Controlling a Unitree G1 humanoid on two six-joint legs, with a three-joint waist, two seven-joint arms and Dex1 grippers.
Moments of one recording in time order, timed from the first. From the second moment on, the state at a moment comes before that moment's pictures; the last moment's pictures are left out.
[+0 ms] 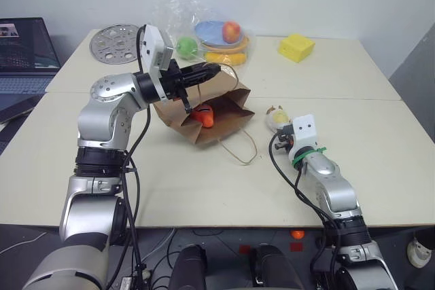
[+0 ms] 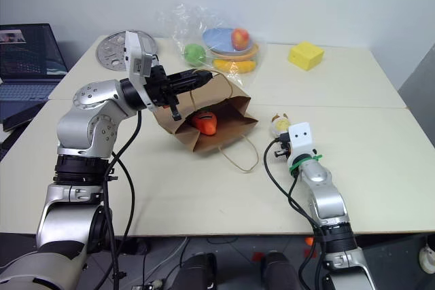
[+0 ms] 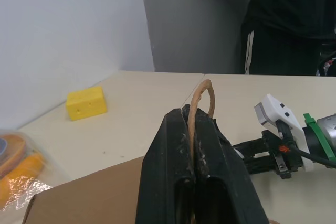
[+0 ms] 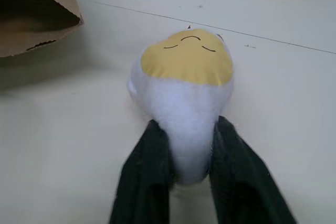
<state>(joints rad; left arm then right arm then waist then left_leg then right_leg) -0.86 0.52 0.05 0.23 -0.44 0.34 -1.07 -0.36 -0.19 0.04 0.00 0.05 0.46 0.16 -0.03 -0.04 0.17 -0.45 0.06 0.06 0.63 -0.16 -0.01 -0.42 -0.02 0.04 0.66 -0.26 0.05</state>
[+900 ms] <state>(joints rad) -0.86 0.52 0.05 0.24 -0.44 0.32 -1.08 -0.65 -0.18 0.18 -0.10 0.27 0.80 0.41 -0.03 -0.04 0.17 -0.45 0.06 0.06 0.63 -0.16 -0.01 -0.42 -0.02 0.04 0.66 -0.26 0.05</state>
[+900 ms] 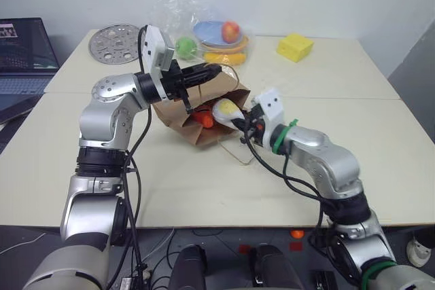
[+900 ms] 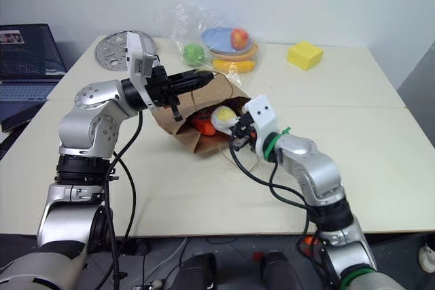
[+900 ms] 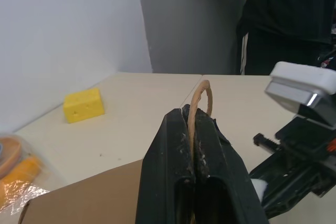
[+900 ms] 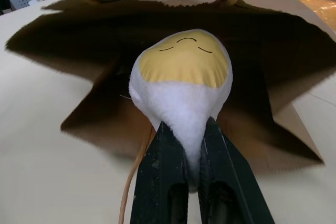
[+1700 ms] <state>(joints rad) -0.85 0.52 0.05 0.19 -0.46 0.37 -1.08 -0.91 0.01 0.12 0.73 0.09 0.23 0.38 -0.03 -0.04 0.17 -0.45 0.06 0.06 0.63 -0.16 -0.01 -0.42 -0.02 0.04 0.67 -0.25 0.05</state>
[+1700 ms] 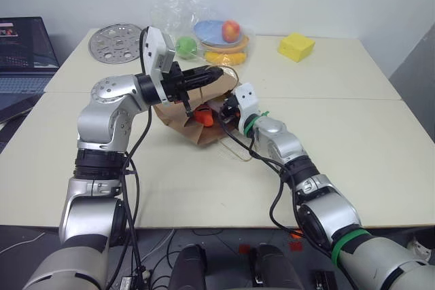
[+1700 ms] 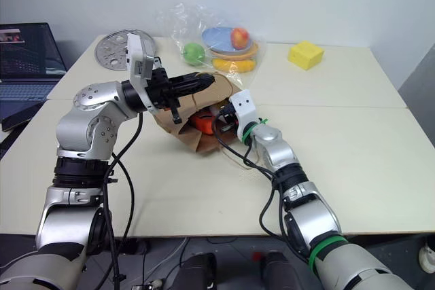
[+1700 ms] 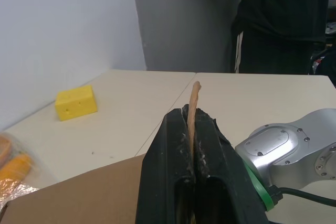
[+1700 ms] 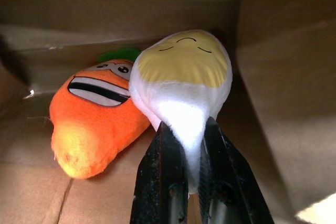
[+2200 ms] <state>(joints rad) -0.84 0.52 0.05 0.19 -0.46 0.36 -1.09 -0.55 -0.17 0.15 -0.13 0.19 0.65 0.49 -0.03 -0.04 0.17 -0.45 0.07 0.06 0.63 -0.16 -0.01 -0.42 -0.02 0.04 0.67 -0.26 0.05</state>
